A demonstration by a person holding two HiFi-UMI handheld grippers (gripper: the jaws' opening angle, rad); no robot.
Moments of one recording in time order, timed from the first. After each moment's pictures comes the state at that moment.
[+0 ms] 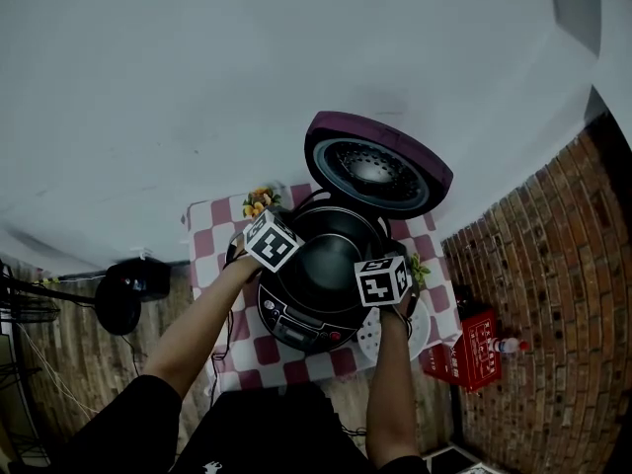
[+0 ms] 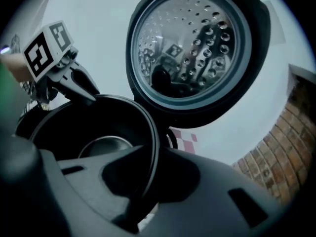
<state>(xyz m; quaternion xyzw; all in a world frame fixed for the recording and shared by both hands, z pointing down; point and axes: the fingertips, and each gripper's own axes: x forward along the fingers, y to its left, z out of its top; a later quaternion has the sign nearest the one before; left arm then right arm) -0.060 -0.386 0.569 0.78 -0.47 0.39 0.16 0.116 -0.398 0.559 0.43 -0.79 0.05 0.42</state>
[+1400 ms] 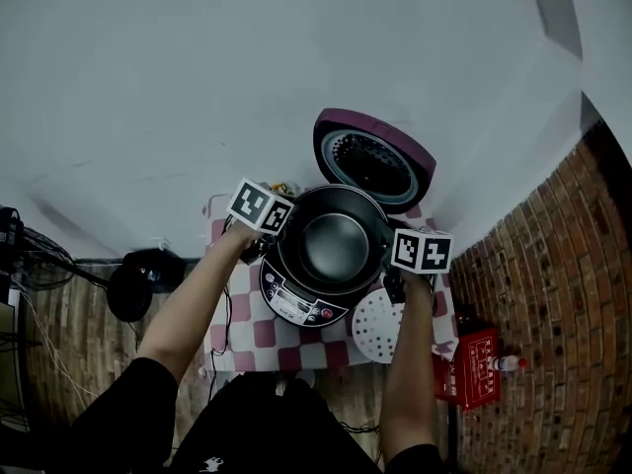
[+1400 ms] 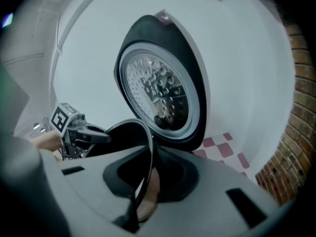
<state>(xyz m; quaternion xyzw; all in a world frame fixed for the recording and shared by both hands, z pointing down) -0.054 -0.358 0.488 0.79 -0.49 0.24 0.27 0.113 -0.395 0.478 0.31 -0.89 0.26 0.20</state>
